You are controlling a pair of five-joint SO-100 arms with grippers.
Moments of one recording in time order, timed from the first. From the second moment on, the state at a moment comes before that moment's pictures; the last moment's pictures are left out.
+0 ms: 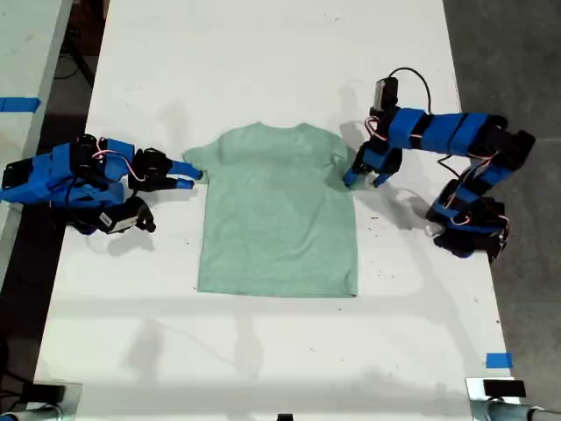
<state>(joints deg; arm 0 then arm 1) -17.9 202.4 183.7 58.5 -8.8 35.5 99.4 114.5 74.3 -25.0</state>
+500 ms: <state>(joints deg) -17.3 202.4 183.7 58.5 -8.8 30.2 76.3 60.9 91.9 -31.6</state>
